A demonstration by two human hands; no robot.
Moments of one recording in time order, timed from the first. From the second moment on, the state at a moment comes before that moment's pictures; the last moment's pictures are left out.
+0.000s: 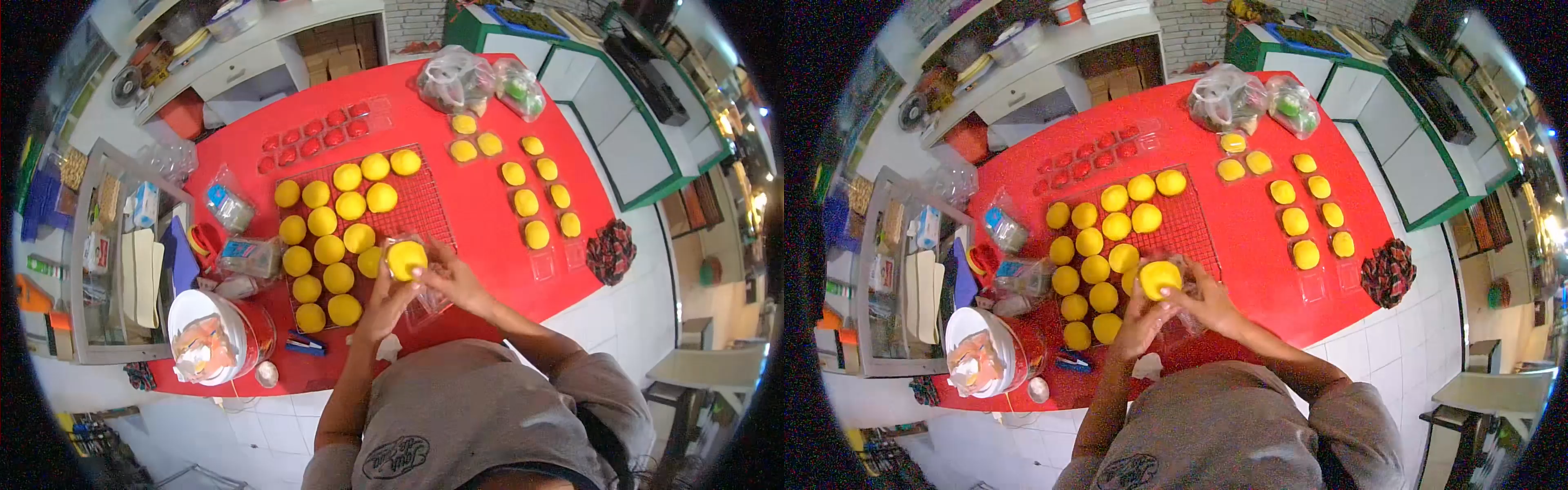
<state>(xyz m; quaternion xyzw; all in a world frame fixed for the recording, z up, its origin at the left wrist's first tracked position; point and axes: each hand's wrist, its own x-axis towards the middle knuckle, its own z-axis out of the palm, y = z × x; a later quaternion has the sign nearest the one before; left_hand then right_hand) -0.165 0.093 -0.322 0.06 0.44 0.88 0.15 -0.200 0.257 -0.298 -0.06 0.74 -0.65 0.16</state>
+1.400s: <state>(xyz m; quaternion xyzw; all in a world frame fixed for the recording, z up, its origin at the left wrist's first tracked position) -0.147 0.110 -0.386 0.01 0.57 0.80 0.19 -0.152 0.472 -0.407 0.14 0.98 -0.07 -0.11</state>
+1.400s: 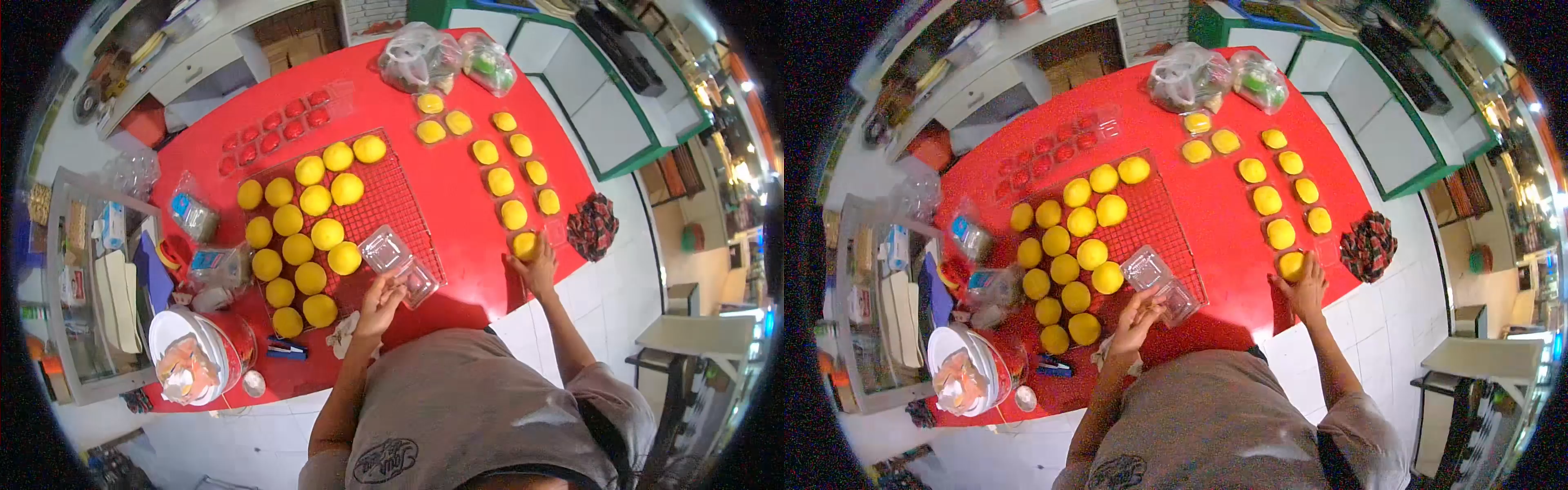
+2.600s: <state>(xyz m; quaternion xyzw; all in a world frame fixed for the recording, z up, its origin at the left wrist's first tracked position) -0.154 0.093 -0.424 -0.13 0.66 0.71 0.18 -0.251 0.262 -0.359 -0.41 0.87 -0.25 -0.14</state>
